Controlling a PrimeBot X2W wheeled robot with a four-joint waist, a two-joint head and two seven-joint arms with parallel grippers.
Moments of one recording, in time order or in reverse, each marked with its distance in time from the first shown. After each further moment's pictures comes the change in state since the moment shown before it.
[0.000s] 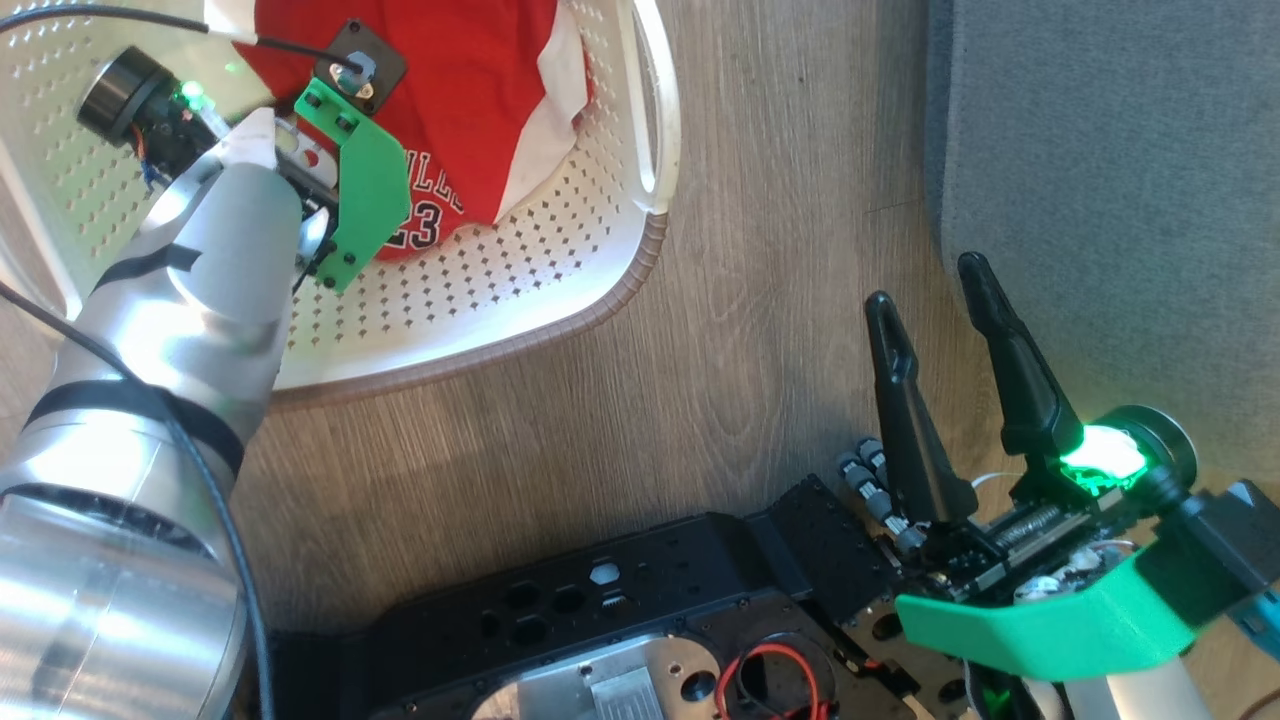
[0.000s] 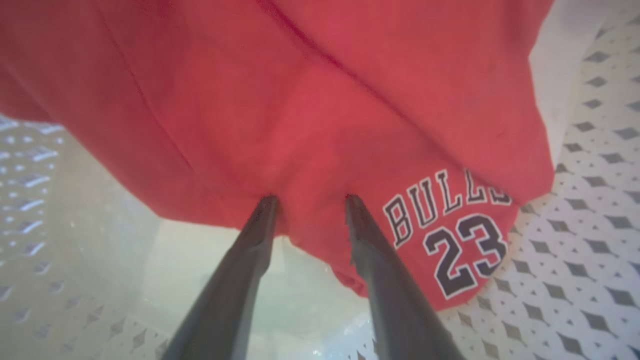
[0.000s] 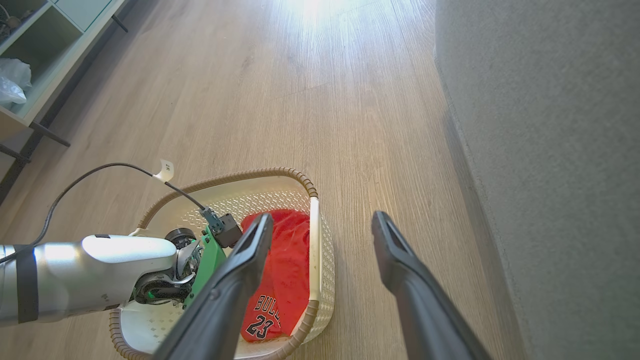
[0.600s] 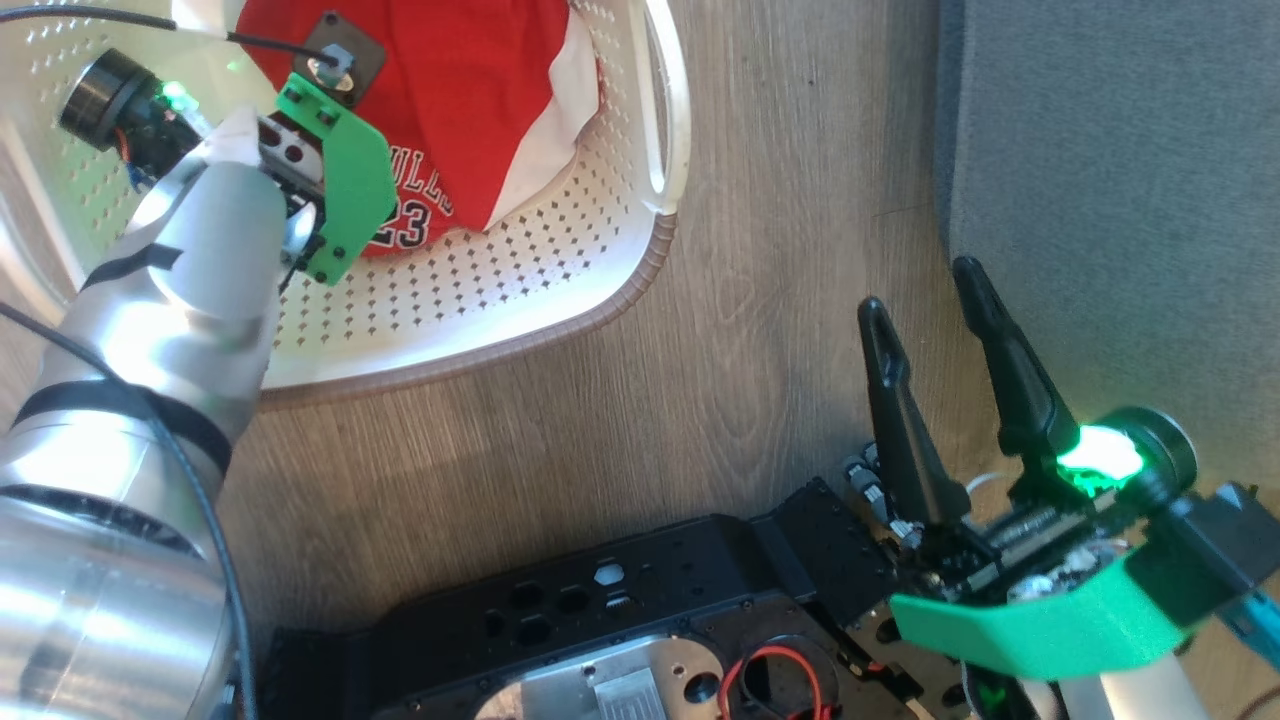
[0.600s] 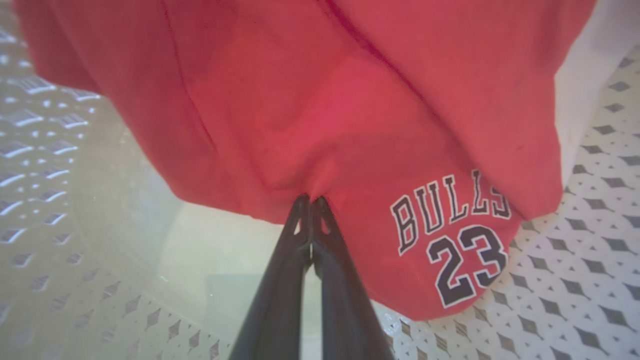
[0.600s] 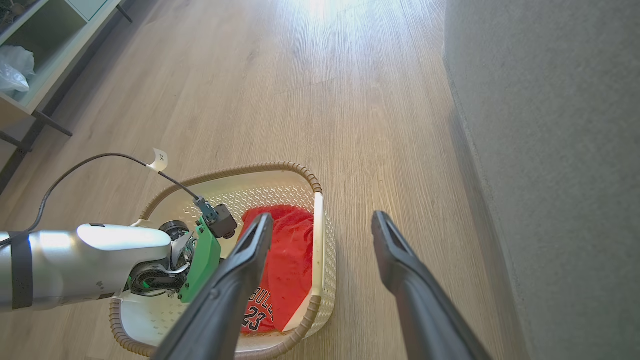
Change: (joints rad) left arm 0.000 0.013 -0.002 0.001 -0.042 0.016 -0.009; right arm 0.008 0.000 0.001 0.000 -0.033 0.000 0.000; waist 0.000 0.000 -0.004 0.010
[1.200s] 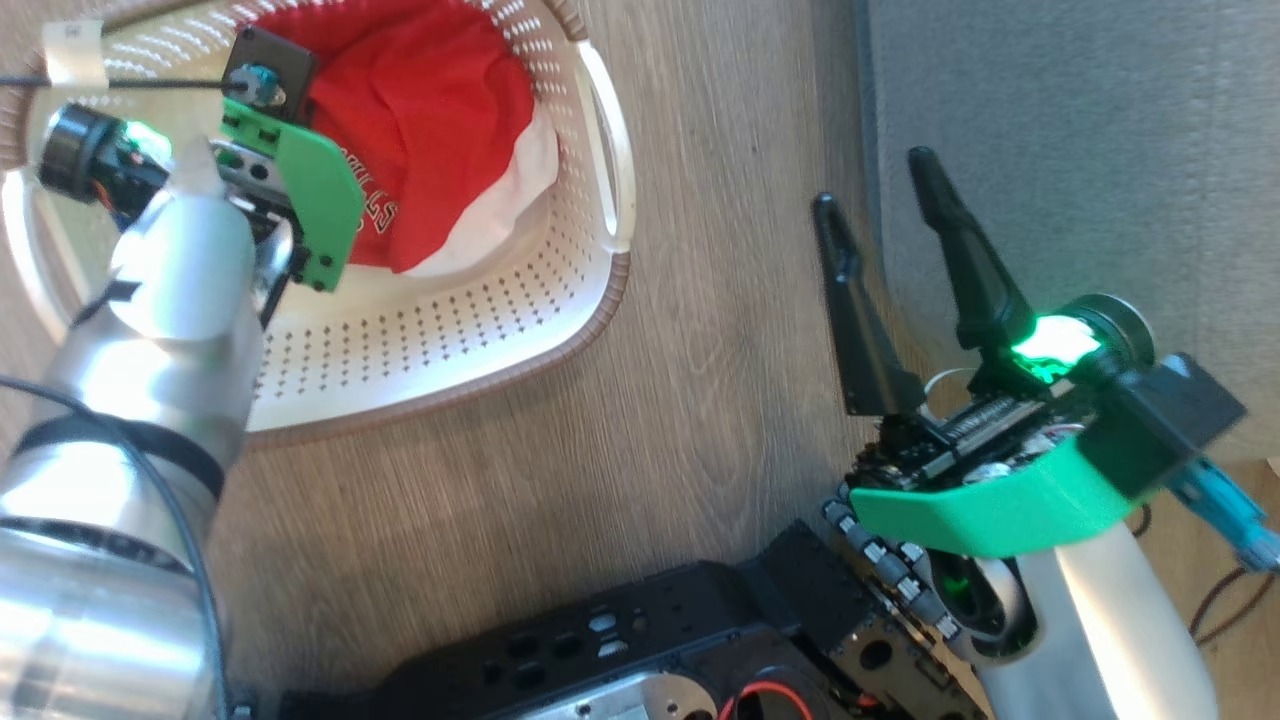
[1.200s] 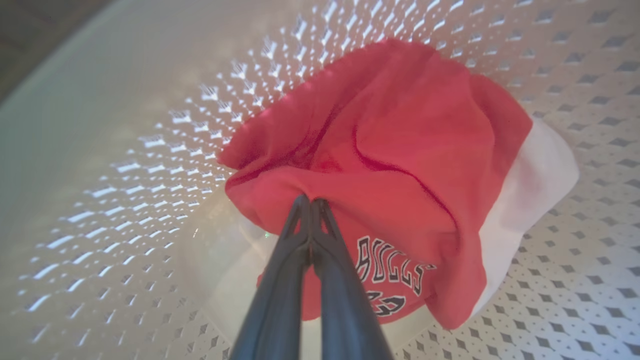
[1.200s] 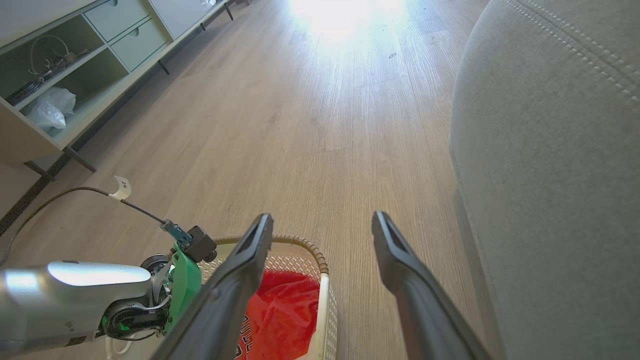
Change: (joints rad) left arm 0.052 0.022 0.087 0.002 -0.138 0.016 -0.162; right arm -0.227 0.000 0.032 0.157 0.032 0.000 0.000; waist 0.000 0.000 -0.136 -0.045
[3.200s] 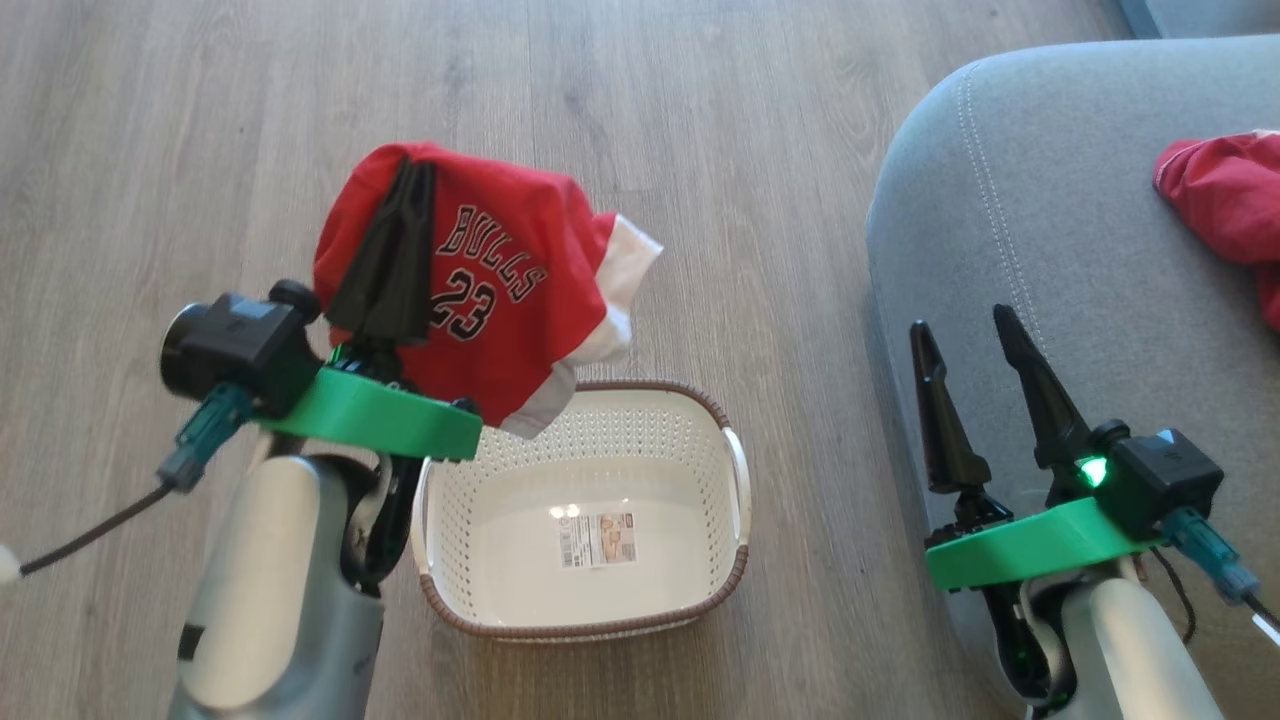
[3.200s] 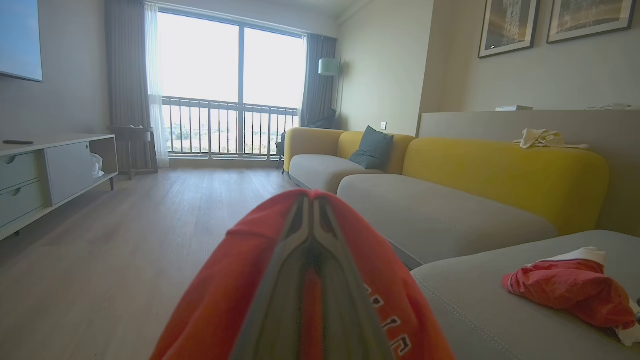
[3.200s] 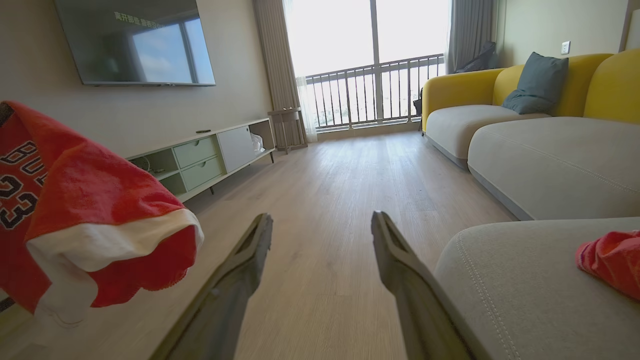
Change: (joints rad) left arm 0.782 -0.106 0.374 -1.226 -0.071 -0.011 -0.140; right arm 0.151 -0.001 -0.185 0.239 -0.087 0.000 0.000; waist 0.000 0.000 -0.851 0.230
